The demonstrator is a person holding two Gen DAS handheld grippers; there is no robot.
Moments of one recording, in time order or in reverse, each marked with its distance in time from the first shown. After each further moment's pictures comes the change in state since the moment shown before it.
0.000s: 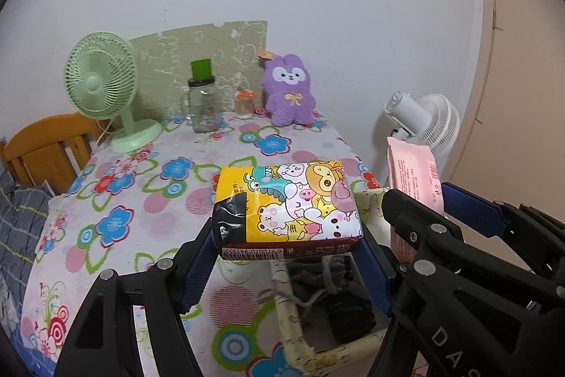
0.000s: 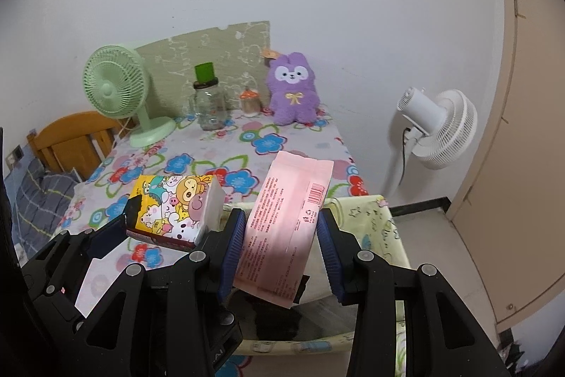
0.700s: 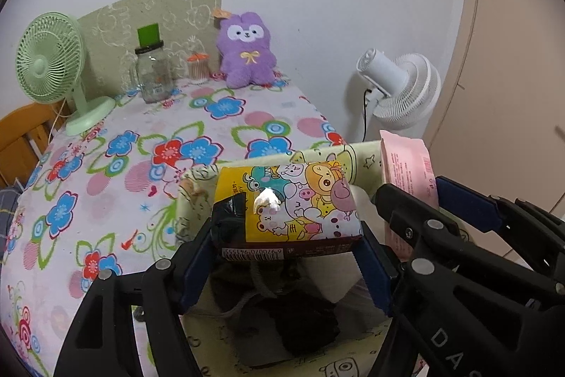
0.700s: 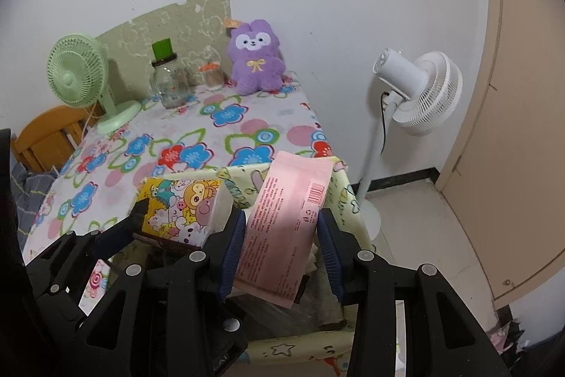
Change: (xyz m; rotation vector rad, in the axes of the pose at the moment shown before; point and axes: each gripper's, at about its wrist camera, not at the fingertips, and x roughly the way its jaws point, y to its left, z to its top) left arm 0.056 -0.044 -0.014 0.048 0.135 -0.089; right arm 0.042 -0.053 -0.021 0.061 0.098 -0.053
